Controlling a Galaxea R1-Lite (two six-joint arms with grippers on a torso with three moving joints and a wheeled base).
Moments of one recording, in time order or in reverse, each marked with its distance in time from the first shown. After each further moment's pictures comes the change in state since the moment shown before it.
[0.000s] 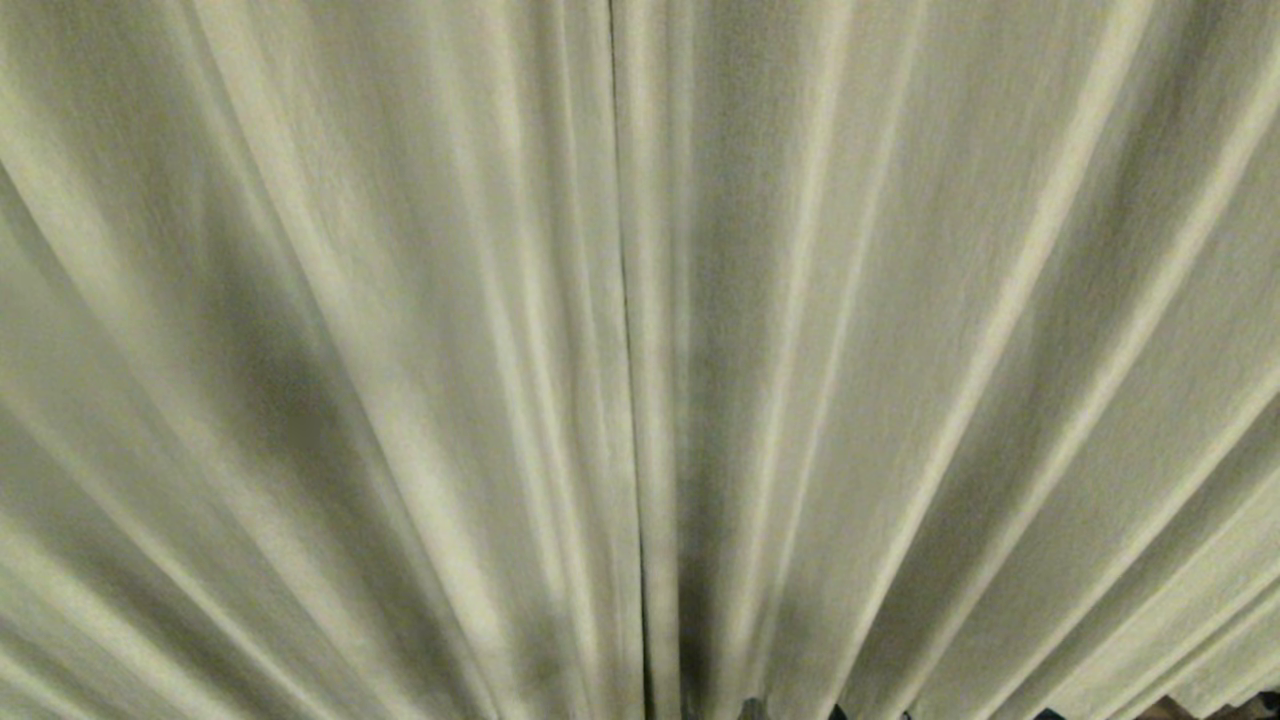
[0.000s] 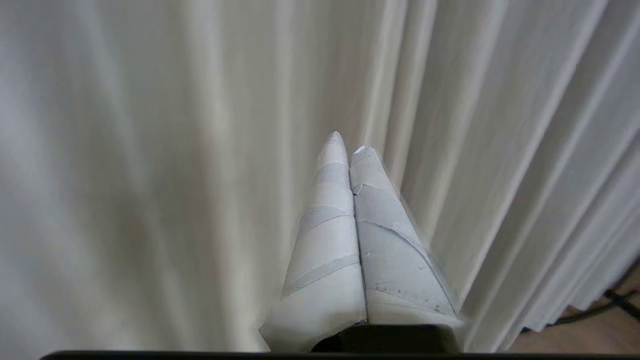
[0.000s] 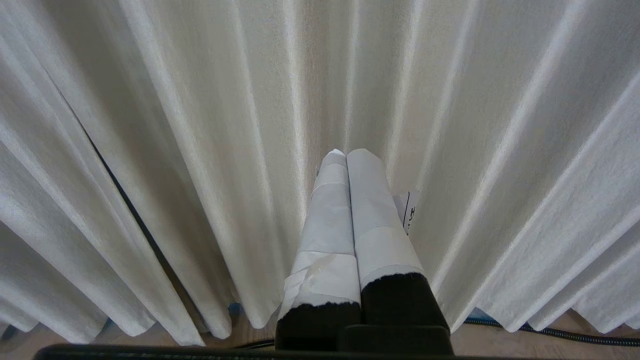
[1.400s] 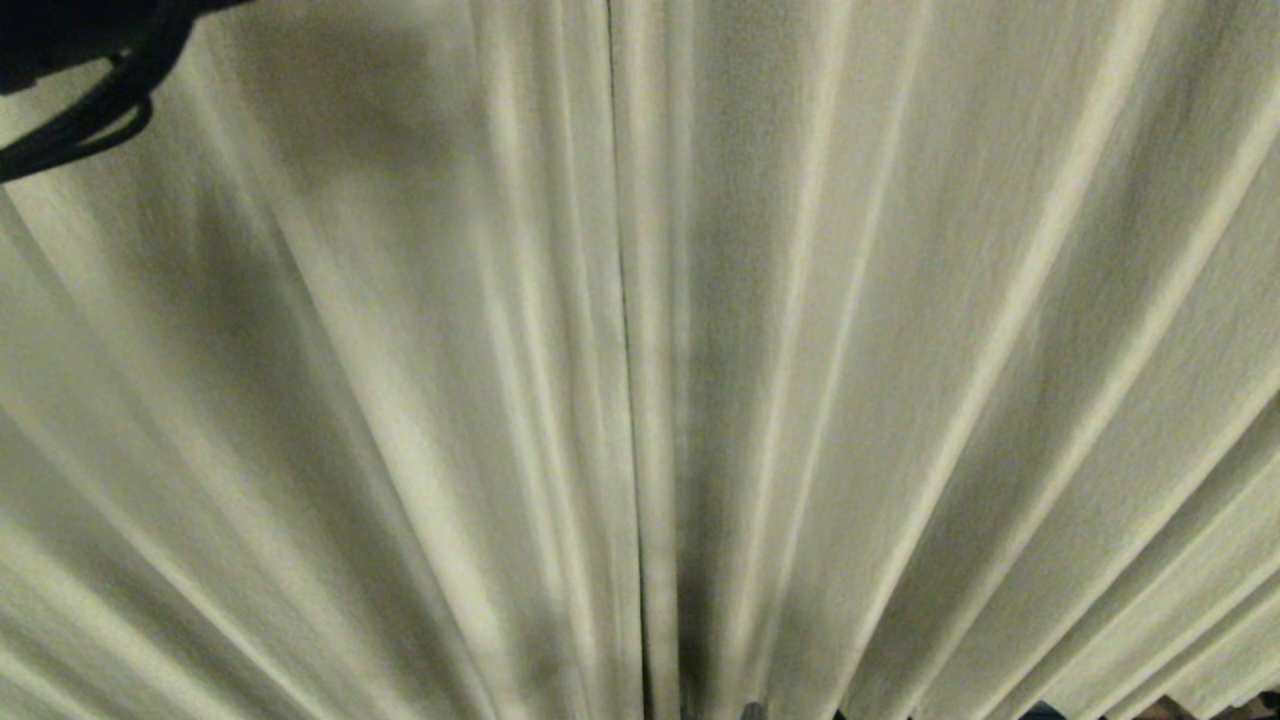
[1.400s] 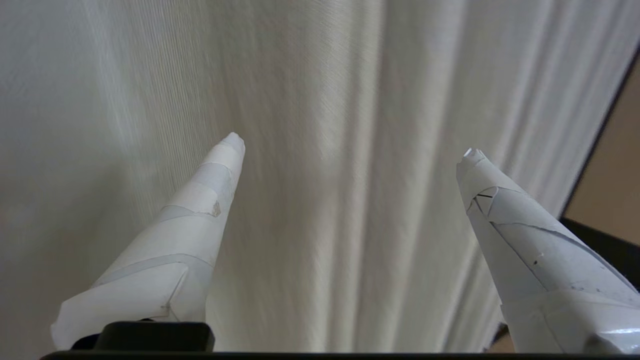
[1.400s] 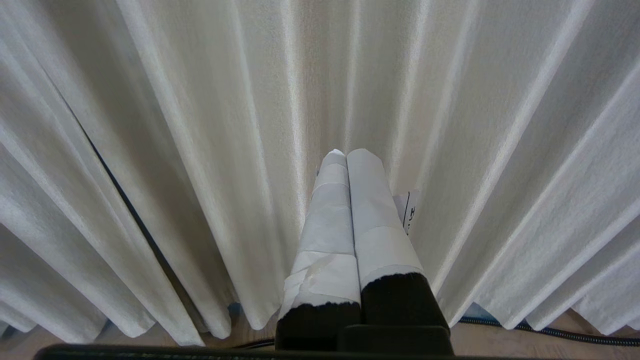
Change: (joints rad) left arm -0.338 0.814 -0.786 -0.129 0.019 0.009; right arm 0.000 0.000 0.000 0.000 0.000 0.000
